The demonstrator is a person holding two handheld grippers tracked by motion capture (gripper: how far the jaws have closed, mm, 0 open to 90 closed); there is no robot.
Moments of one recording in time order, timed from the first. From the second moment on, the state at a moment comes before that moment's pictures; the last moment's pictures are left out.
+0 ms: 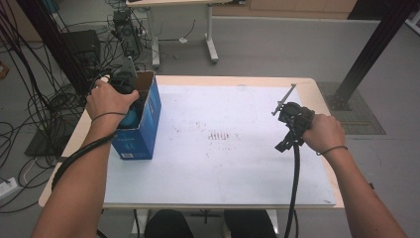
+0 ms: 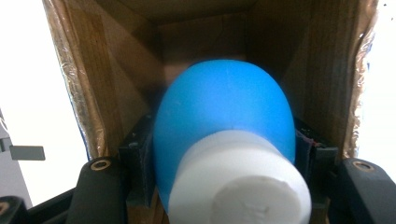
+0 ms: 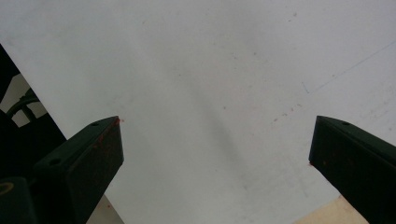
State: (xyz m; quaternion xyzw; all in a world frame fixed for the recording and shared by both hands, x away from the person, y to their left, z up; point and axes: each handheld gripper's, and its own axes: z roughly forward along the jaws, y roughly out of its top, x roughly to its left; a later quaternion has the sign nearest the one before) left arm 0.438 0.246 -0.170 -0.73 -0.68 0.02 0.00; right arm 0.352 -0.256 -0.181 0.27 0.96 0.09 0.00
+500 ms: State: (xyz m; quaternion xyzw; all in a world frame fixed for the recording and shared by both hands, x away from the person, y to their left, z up) left arm 0.437 0.248 -0.170 -0.73 -0.69 0.02 0.00; right arm 0.351 -0.254 -0.179 0.27 0.96 0.09 0.01
